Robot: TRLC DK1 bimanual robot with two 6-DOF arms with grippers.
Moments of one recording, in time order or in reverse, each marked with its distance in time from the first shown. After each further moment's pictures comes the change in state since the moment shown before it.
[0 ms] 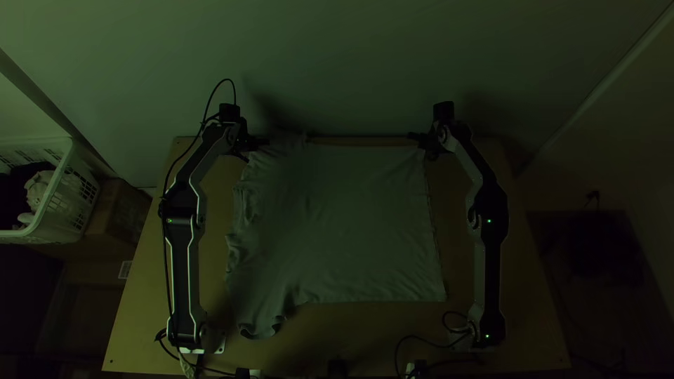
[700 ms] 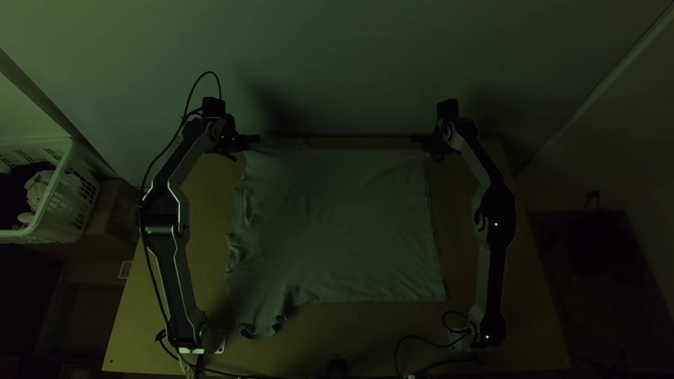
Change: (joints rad) left arm 0.029 -0.214 -0.167 -0.097 0.076 -0.045; right arm -0.002 -0.090 -0.060 -0.111 0.023 -0.049
